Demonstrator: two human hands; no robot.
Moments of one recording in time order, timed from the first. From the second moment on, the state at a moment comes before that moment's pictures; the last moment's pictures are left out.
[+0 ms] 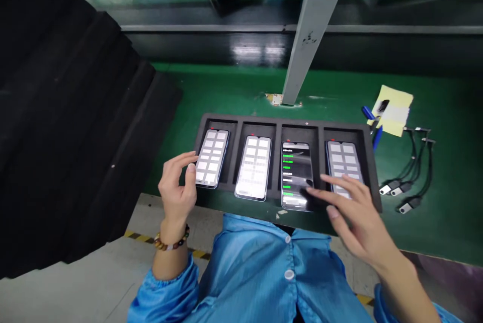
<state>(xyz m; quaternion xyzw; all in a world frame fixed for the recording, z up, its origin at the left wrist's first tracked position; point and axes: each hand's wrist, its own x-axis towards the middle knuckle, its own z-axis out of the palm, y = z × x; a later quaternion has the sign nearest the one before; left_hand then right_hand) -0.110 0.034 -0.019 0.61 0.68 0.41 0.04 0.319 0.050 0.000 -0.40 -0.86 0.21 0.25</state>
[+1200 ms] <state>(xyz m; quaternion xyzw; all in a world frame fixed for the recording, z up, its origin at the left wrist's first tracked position) 0.002 0.068 0.013 0.83 0.48 0.25 0.14 0.349 0.070 0.002 -0.40 -0.85 0.23 0.27</state>
